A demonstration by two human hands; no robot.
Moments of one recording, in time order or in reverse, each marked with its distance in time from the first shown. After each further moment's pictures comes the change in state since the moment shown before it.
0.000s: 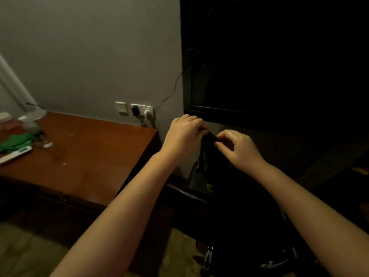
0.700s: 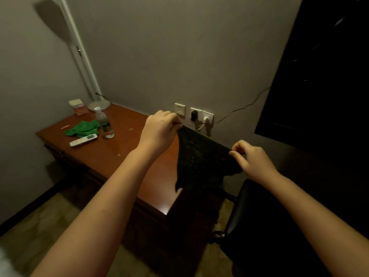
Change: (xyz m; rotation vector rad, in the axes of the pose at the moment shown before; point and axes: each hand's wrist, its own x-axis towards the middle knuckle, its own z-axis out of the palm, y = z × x) left_hand -0.092 -0.248 -0.174 0.254 0.146 -0.298; right_hand 0.136 -0.105 0.183 0.055 -0.206 0.011
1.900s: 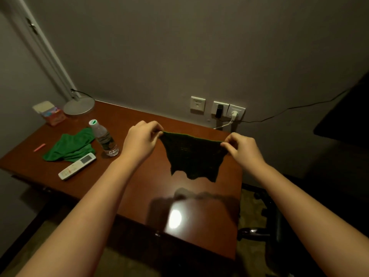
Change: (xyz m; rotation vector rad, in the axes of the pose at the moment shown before) left_hand 0.088 -0.384 0.050 -0.124 -0.308 -0.160; right_hand 0.258 -0.108 0.219 0.019 0.043 0.288
